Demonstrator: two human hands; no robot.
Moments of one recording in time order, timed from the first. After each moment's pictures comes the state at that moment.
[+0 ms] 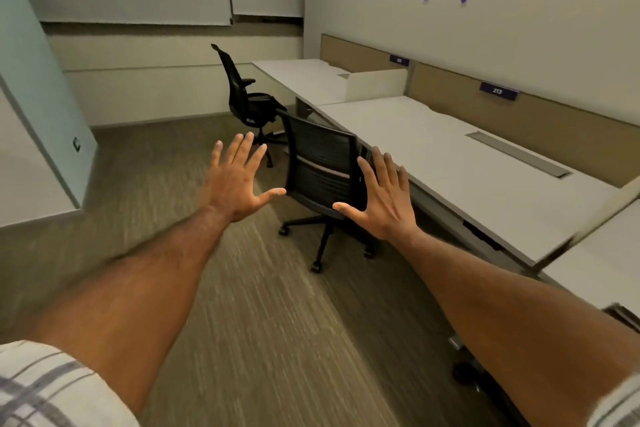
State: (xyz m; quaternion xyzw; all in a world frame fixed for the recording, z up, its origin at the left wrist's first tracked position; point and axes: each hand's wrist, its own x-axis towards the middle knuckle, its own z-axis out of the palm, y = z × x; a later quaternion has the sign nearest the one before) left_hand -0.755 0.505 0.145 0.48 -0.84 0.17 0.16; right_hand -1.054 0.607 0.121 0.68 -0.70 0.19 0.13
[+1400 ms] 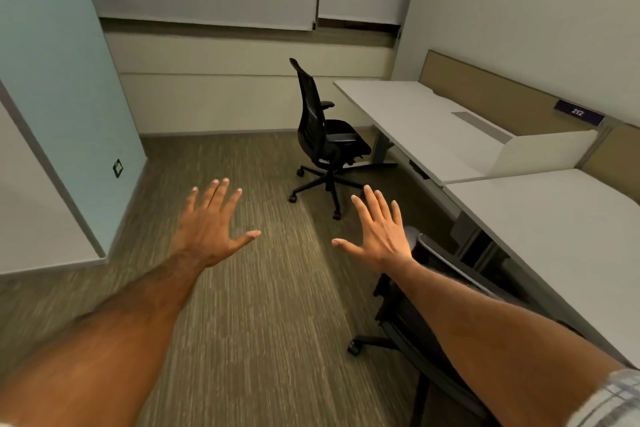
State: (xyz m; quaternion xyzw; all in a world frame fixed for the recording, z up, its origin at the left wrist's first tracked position) left_hand -0.549 -0.271 0.065 0.61 -0.78 0.14 0.07; right_hand -0.907 -0.244 0.067 0.76 -0.64 0.09 0.04
